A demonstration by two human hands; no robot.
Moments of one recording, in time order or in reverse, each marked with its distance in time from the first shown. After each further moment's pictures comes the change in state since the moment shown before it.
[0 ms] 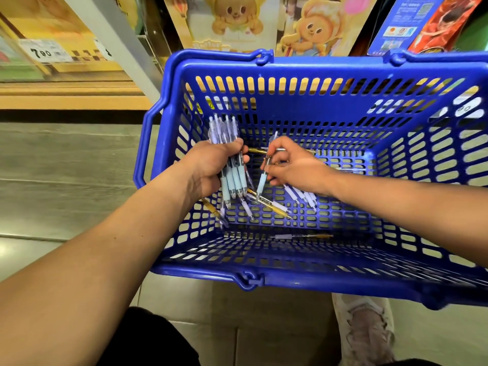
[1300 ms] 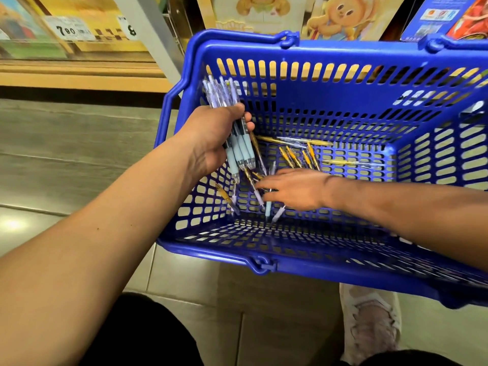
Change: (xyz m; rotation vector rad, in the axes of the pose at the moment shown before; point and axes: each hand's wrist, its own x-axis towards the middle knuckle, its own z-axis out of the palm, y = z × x) left_hand -0.025 0.025 -0.005 -0.105 0.056 0.138; right_hand 0.015 0.046 0.027 -1.593 -0.572 -0.653
